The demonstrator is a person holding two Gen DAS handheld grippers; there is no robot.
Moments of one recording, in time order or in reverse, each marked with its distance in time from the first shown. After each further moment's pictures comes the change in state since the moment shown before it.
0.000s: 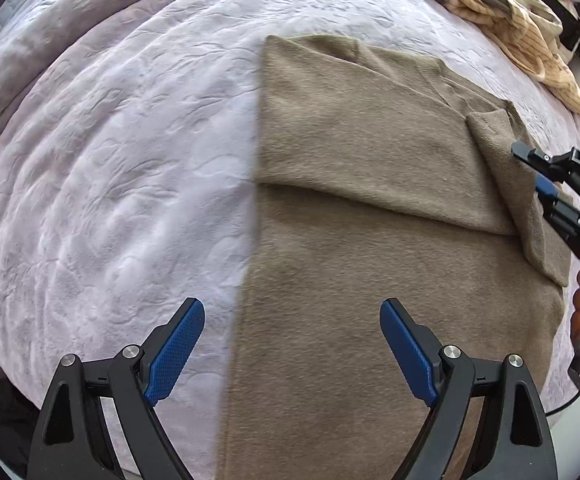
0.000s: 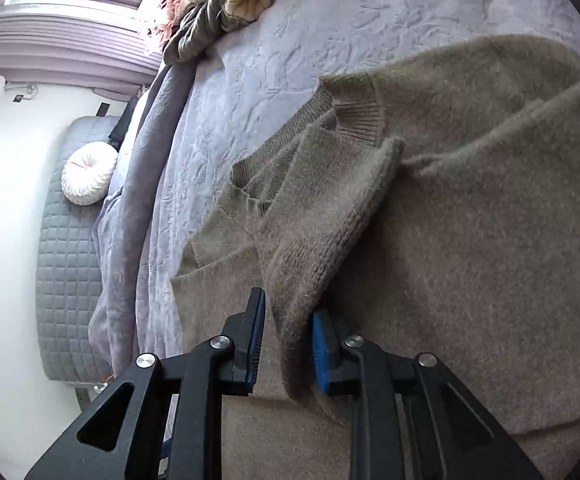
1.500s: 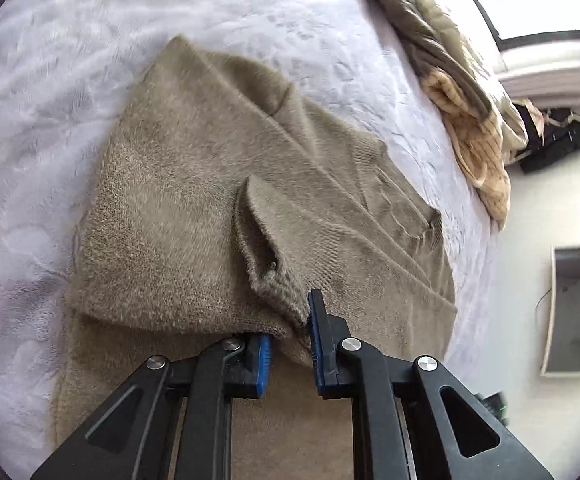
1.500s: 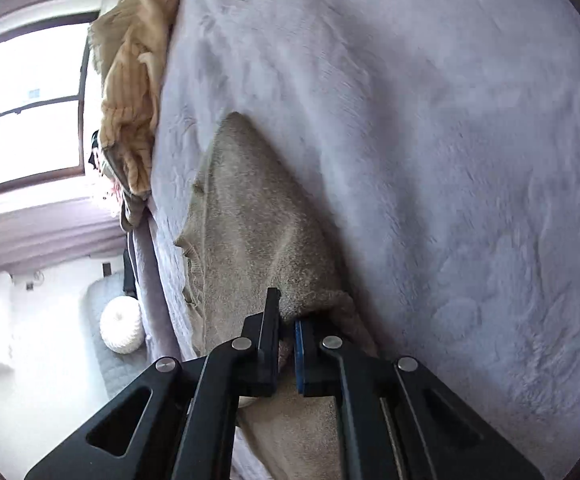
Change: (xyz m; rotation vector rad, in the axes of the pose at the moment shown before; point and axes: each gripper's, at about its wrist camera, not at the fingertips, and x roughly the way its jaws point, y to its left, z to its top) left arm 0.027 -0.027 0.064 -0.251 -0.040 -0.483; right arm -0.149 -0.182 -0.082 0.519 -0.279 0.077
